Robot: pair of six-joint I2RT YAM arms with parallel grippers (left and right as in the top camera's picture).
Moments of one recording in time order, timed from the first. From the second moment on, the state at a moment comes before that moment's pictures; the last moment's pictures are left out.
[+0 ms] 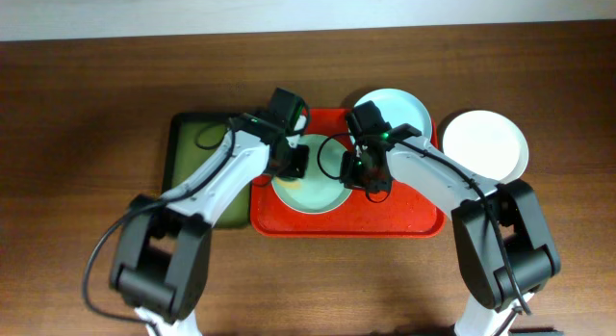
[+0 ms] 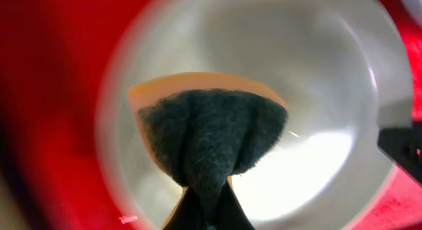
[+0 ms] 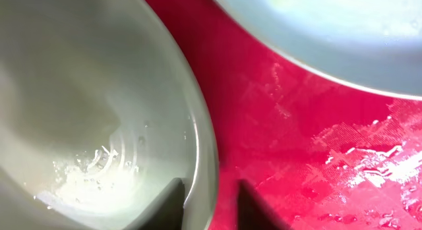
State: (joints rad) left arm -0.46 1.92 1.40 -0.77 0.06 -0.22; right arm 0.41 1.90 1.23 -0.69 -0.14 0.60
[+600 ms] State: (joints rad) left arm -0.10 1.88 1.23 -0.68 -0.17 -0.22; right arm 0.41 1.90 1.23 -0.69 -0.15 0.60
